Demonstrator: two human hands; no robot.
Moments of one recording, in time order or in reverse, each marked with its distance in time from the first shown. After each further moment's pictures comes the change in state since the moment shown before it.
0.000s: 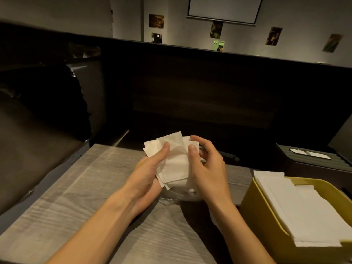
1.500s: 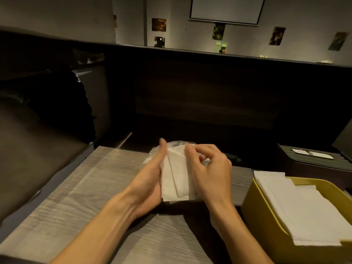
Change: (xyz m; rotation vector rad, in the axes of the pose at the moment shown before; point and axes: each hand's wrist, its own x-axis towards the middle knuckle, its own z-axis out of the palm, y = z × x) left_hand -0.014 0.002 0.007 0.141 -0.061 -0.084; right_hand -0.004 -0.007 0.000 -0.262 0.109 -0.107
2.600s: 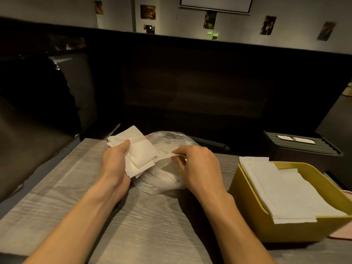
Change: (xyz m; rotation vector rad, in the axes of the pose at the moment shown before) left_hand 0.022 -0.003 -0.037 -0.155 0.509 0.207; right_hand -0.003 -0.004 -0.018 -0.663 -0.286 -0.152
